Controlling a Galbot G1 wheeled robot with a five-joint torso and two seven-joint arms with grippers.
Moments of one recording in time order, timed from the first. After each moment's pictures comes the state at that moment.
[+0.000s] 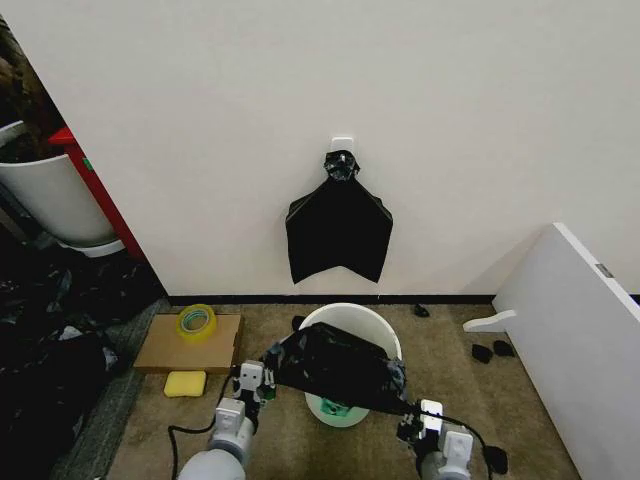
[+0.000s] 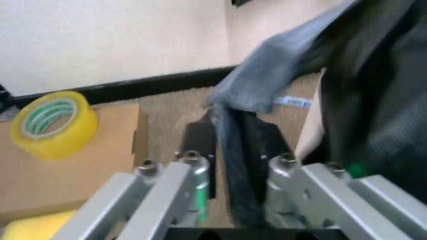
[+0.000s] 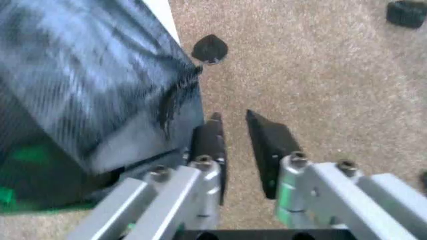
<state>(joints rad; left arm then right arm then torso) 1.51 -1.01 -0.08 -2.01 -0.35 0.13 -0.45 -1.75 1.28 0.26 2.12 0.48 -0.37 0.49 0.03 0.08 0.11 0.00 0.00</state>
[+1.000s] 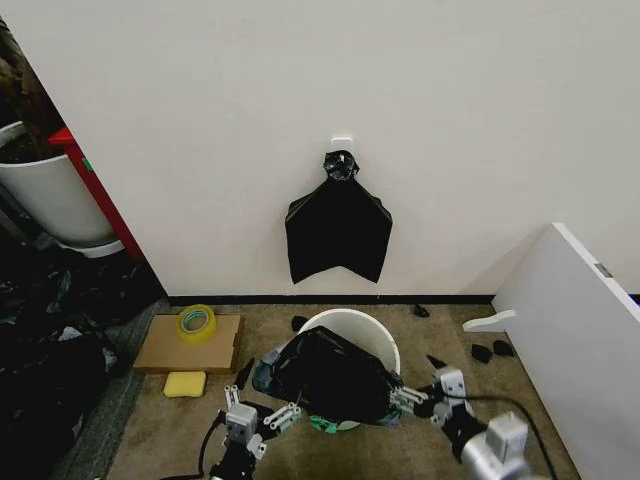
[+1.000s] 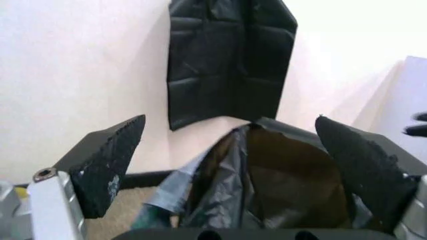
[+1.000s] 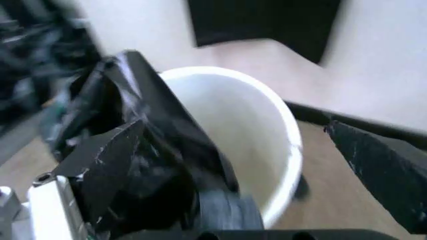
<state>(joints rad) 1.82 -1.10 -0.18 -2.09 -0.14 -0.47 -0.21 -1.64 0.94 0.45 2.21 0.51 -0.28 -0.15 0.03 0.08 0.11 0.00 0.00</state>
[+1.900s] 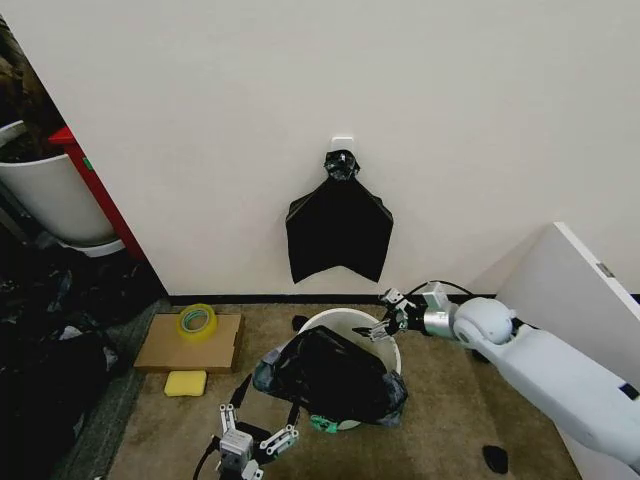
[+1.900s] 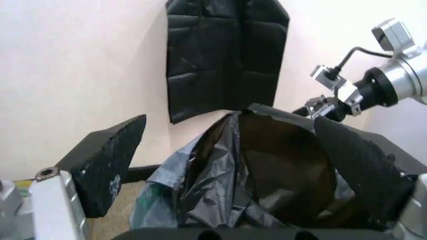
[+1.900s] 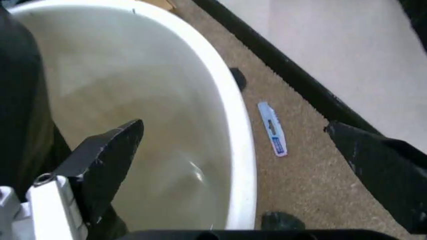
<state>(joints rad) 1.93 -1.19 -0.24 -2.09 -0.07 -0.51 -0.14 -0.59 0.81 -0.29 1.48 0.61 -0.38 -0.52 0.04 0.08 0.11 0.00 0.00</state>
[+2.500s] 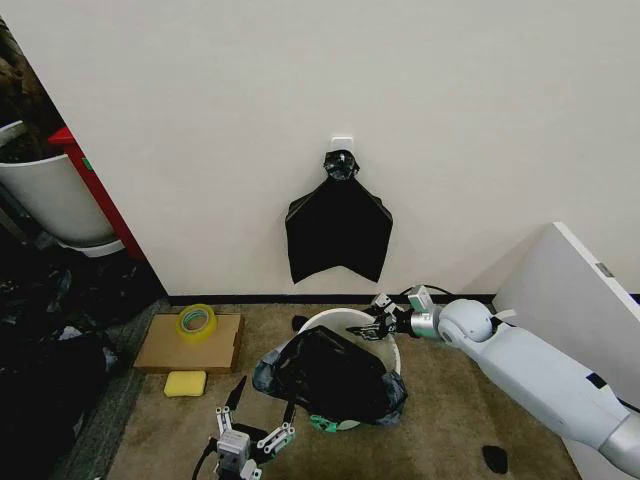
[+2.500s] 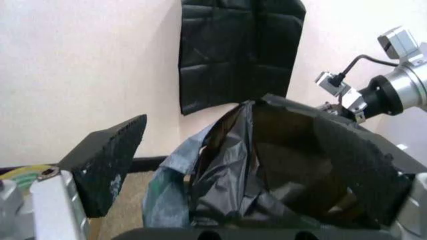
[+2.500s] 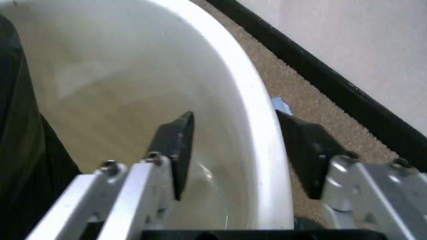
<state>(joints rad) 1.93 -1.18 -0.22 -2.08 -0.07 -0.52 -0.19 -0.58 0.85 -0.32 1.42 0.63 -0.38 -0.53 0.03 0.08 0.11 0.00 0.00</state>
